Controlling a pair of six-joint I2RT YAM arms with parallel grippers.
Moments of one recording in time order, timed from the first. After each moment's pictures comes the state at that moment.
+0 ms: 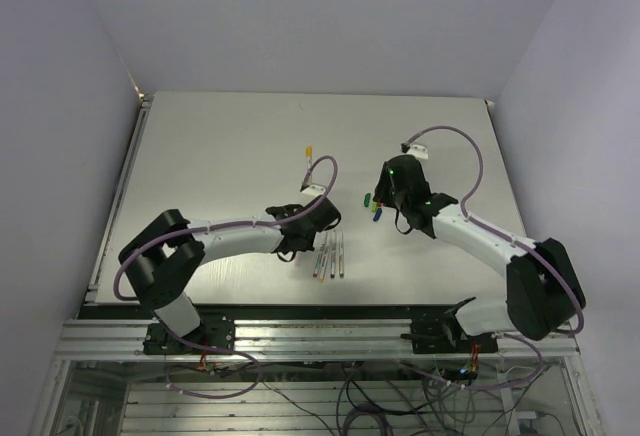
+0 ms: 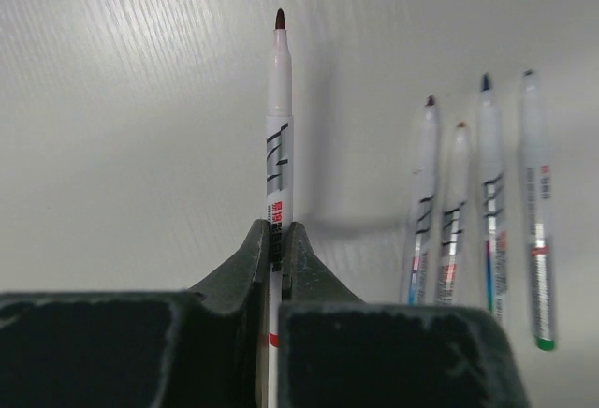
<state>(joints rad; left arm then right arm) -0.98 1.66 0.95 -0.42 -0.47 -0.61 0.51 1.34 0.78 -0.10 0.33 0.54</state>
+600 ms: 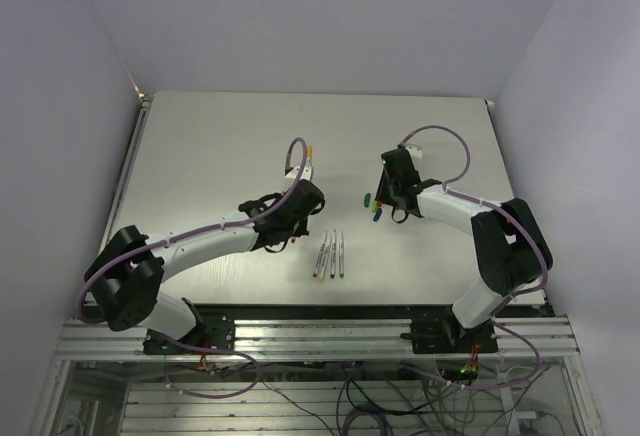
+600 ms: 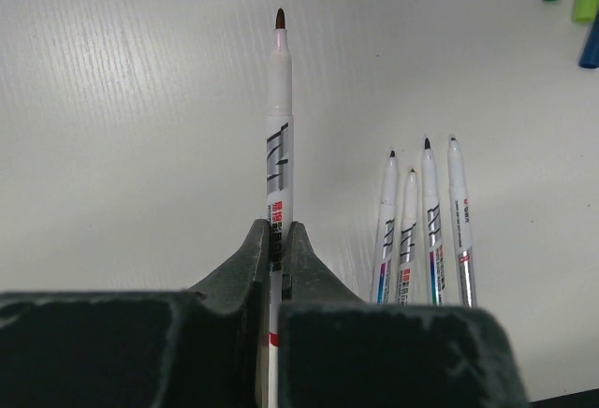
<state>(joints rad) -0.91 1.46 0.94 -0.38 -0.45 -0.60 0.42 1.64 0.89 -0.12 0.31 0.54</state>
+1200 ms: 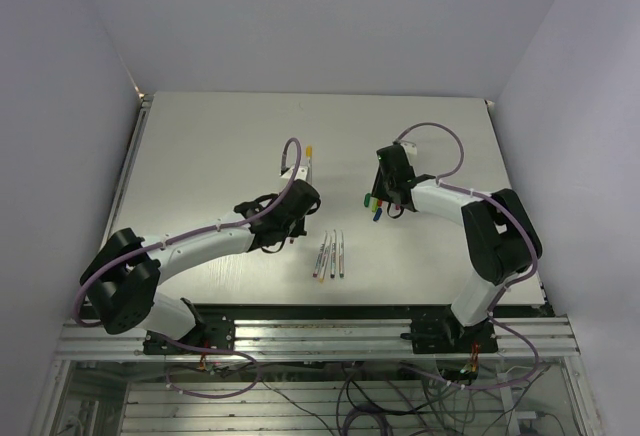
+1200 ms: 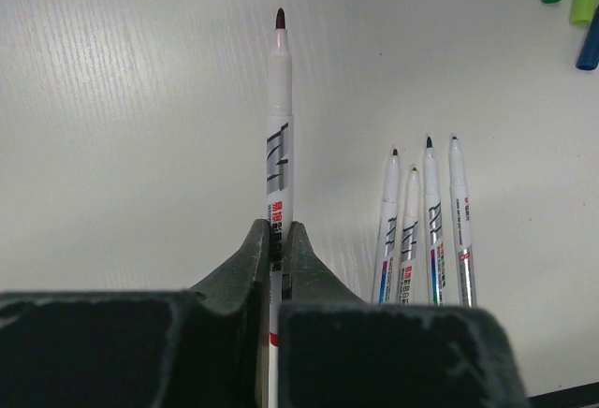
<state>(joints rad) -0.88 1.42 0.91 -0.36 -0.42 -0.61 0.42 1.73 0.96 -0.09 0.29 0.54</state>
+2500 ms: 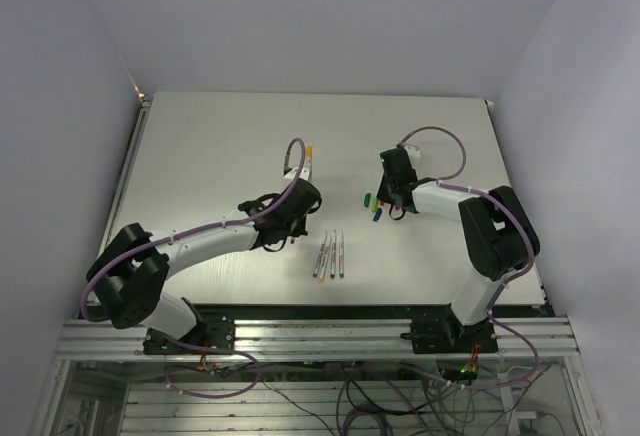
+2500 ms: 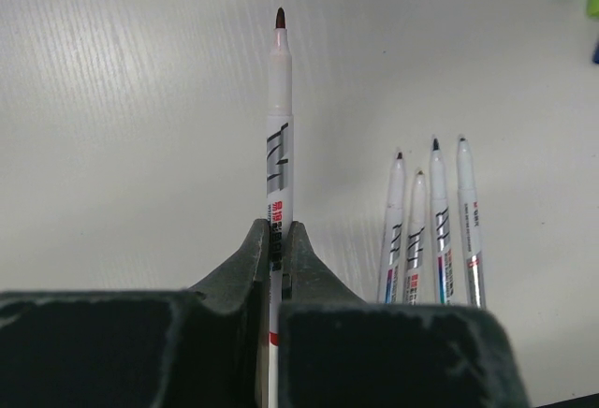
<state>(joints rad) -0.87 1.46 0.91 -0.35 -0.40 -0.59 0.40 1.77 0.92 -0.03 0.29 0.55</state>
